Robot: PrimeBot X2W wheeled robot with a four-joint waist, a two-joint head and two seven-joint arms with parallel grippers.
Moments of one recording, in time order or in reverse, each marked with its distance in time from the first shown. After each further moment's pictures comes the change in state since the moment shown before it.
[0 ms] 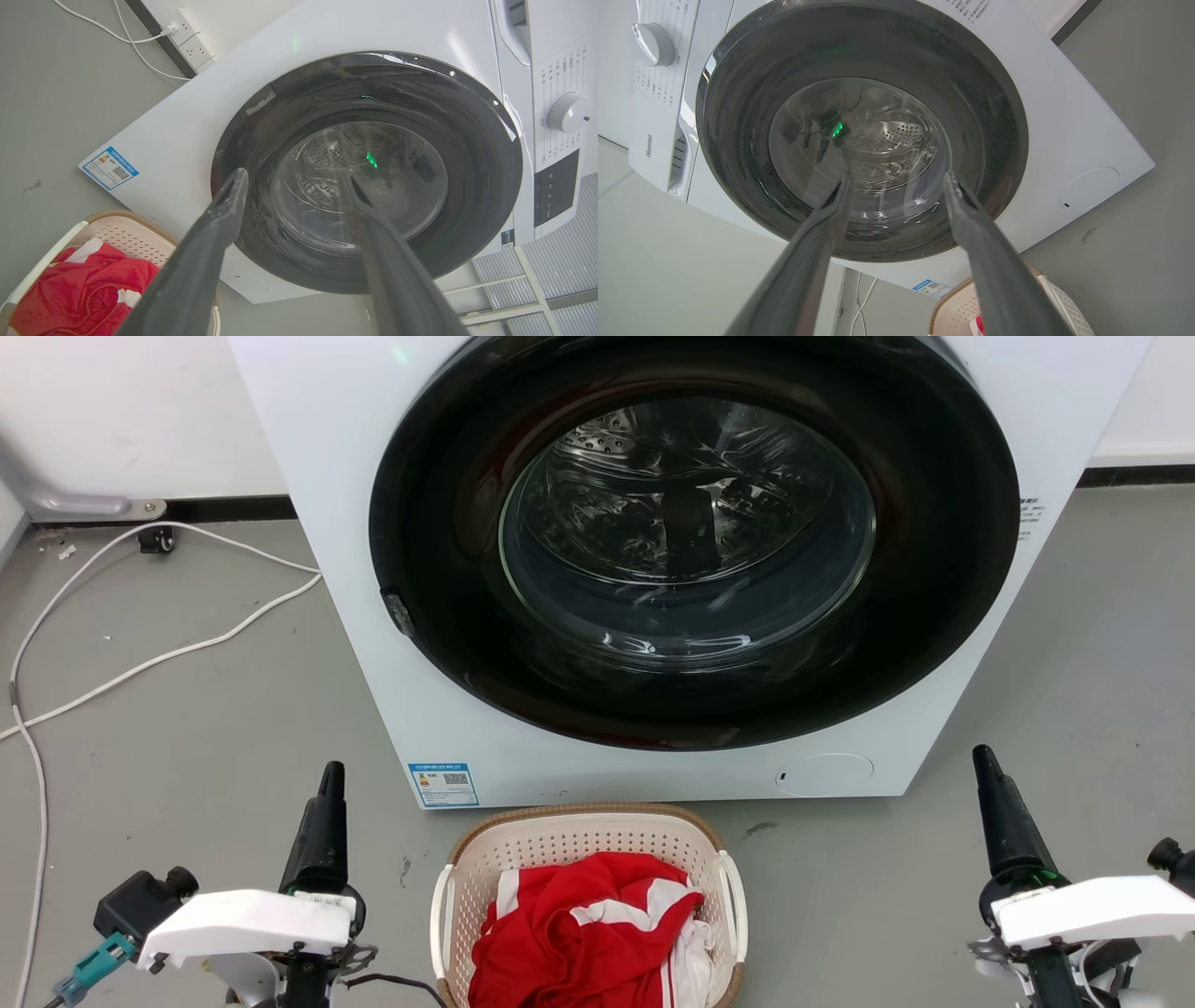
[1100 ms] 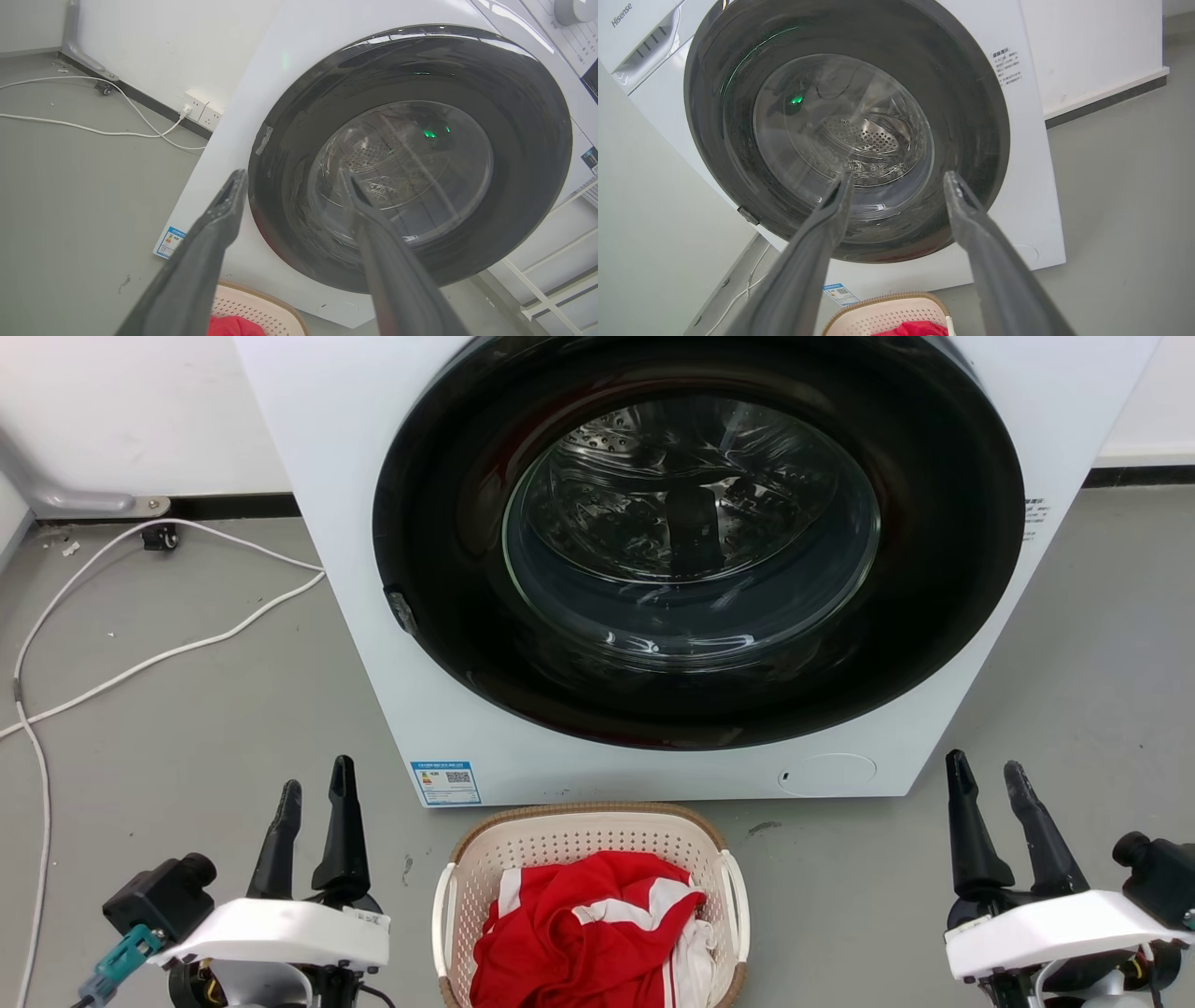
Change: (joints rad) left arm 0.034 0.001 -0.027 -0.070 0.451 -0.002 -0.107; right arm 0.046 0.000 0.047 -0.083 -0.506 0.000 -0.107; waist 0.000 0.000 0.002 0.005
